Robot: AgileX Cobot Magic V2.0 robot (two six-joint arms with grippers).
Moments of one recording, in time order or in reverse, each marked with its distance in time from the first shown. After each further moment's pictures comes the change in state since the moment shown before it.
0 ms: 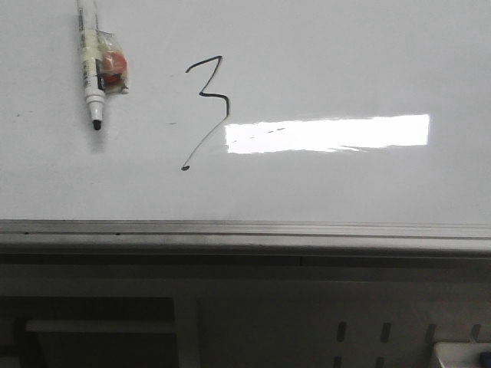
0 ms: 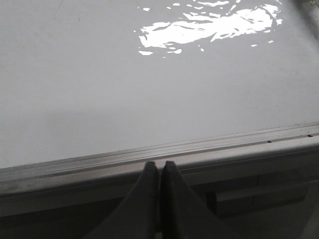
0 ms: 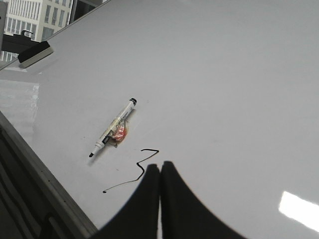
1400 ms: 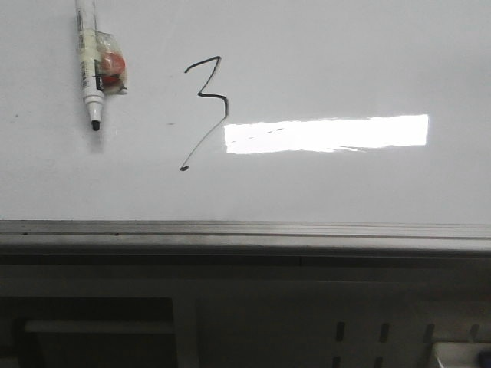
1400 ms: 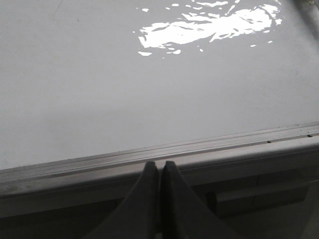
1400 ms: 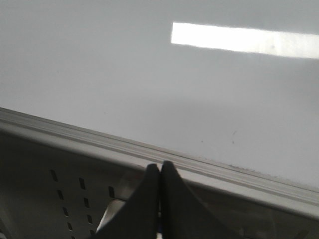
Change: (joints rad) left arm 0.000 0.000 0.000 0.002 0.000 -0.002; right arm -0.475 -0.104 0.240 -0.376 0.303 0.593
